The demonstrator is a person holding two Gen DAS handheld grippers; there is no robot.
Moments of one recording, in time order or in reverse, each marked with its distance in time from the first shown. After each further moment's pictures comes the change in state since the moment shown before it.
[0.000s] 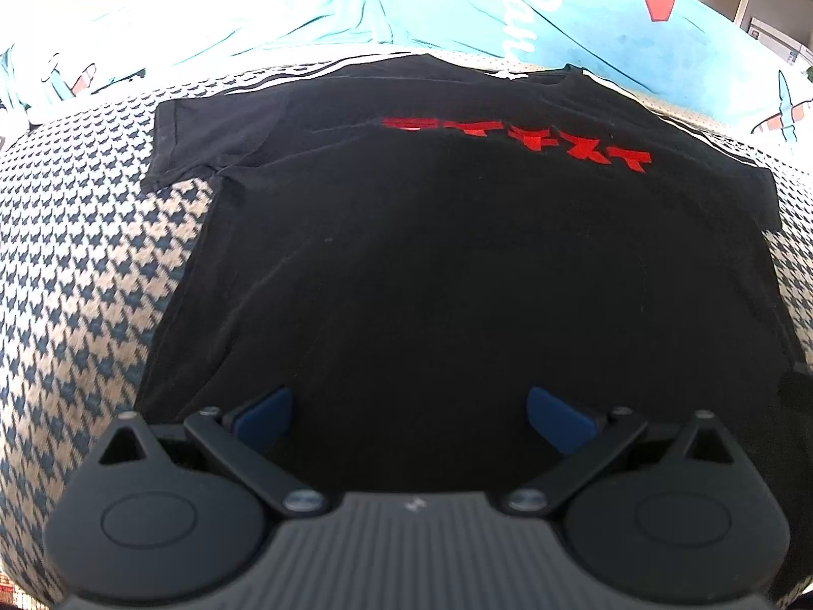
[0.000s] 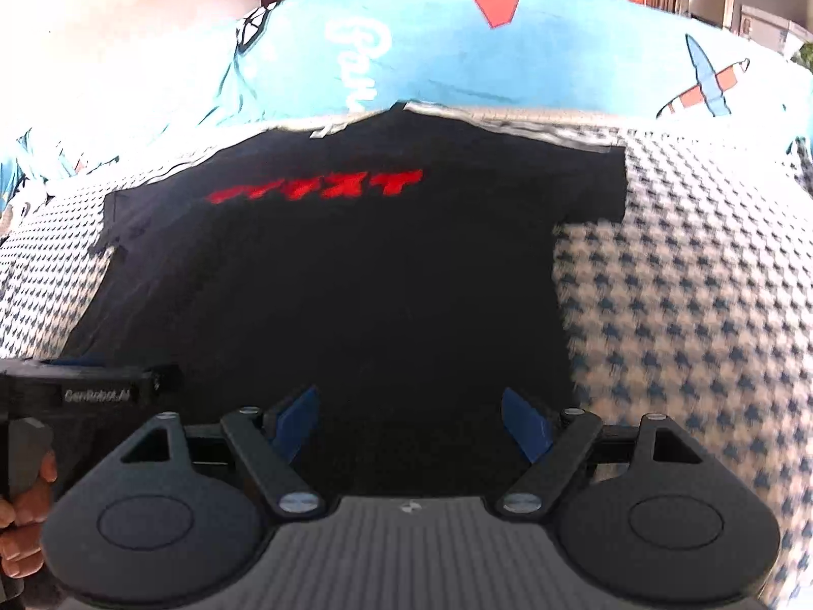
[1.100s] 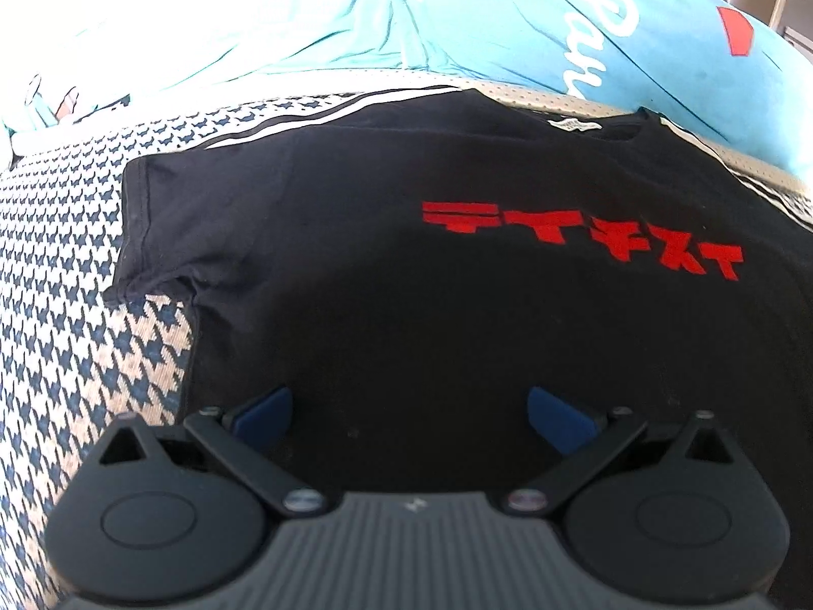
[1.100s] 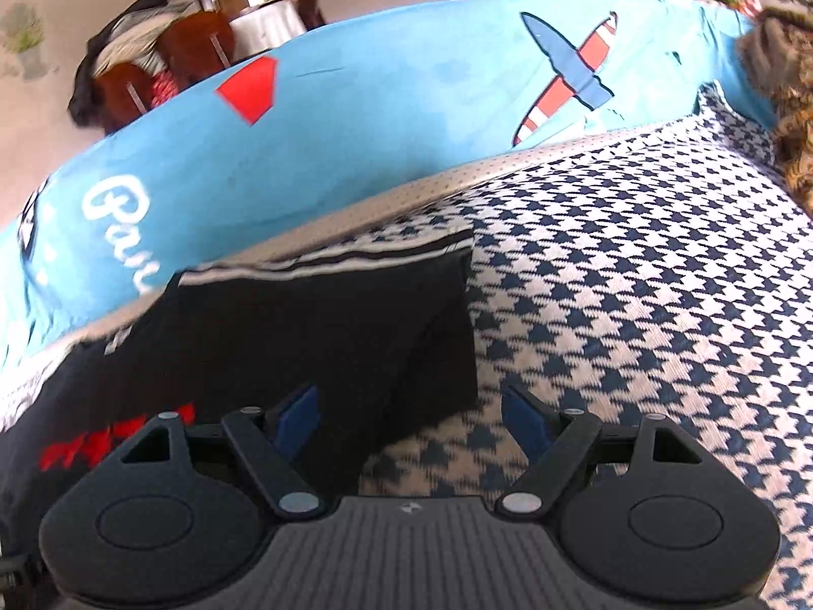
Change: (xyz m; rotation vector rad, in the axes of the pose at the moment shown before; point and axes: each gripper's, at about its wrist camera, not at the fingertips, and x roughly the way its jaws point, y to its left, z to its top) left arm 0.058 0.016 0.082 -0.010 0.011 0.054; right arm 0.090 -0.128 0.097 0.374 -0.122 -0.139
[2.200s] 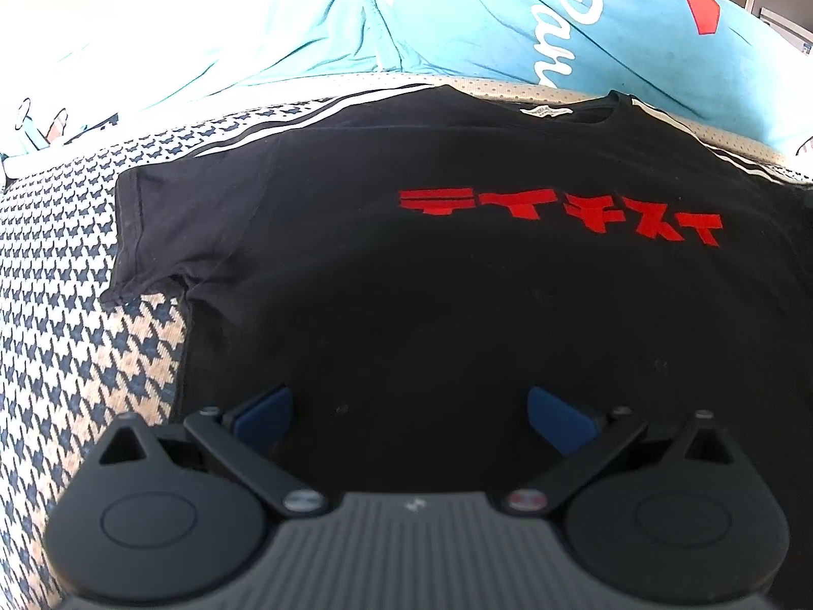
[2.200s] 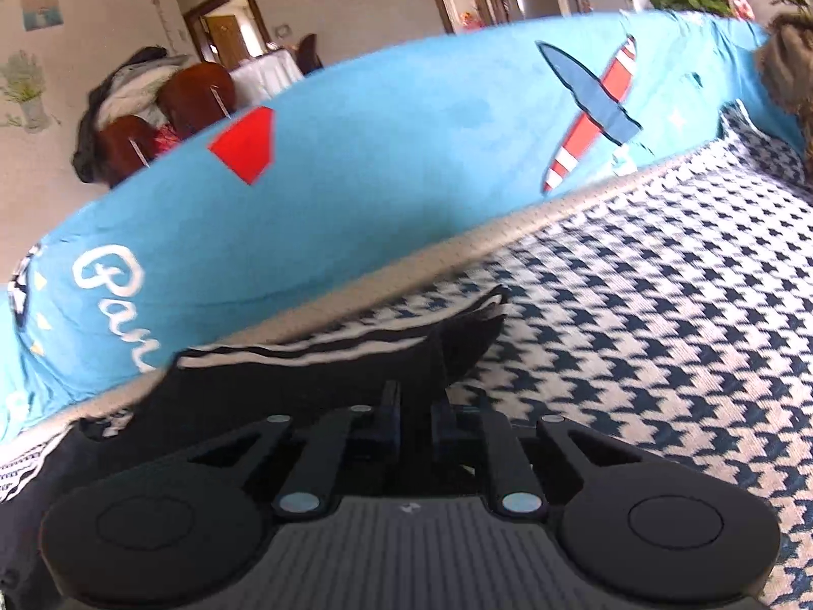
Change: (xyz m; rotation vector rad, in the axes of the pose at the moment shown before) left arm -0.005 -0.003 -0.013 0.046 -0.022 -0.009; right arm 0.029 0.015 0.020 0.025 -0.131 0.048
